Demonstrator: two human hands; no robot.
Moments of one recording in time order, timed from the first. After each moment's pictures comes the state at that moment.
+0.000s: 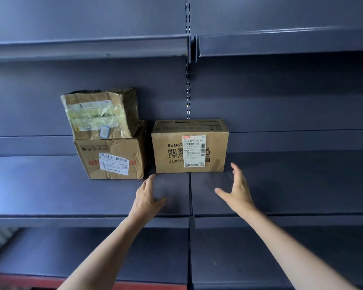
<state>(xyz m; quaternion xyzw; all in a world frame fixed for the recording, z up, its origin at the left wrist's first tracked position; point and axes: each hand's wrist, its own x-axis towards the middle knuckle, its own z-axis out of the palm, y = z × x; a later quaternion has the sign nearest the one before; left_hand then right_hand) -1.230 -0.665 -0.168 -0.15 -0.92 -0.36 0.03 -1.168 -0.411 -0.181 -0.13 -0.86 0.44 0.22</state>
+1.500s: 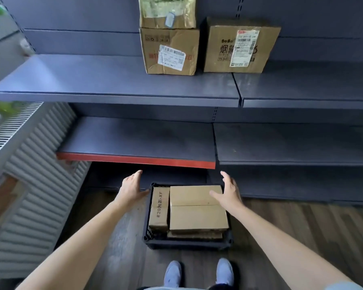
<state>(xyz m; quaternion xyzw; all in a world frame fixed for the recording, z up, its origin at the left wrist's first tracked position) -1.017 -0.984 -0.299 -0.09 -0.95 -0.24 -0.18 -0.914 -0.700 -0.319 -0.24 -0.88 0.41 -0.04</state>
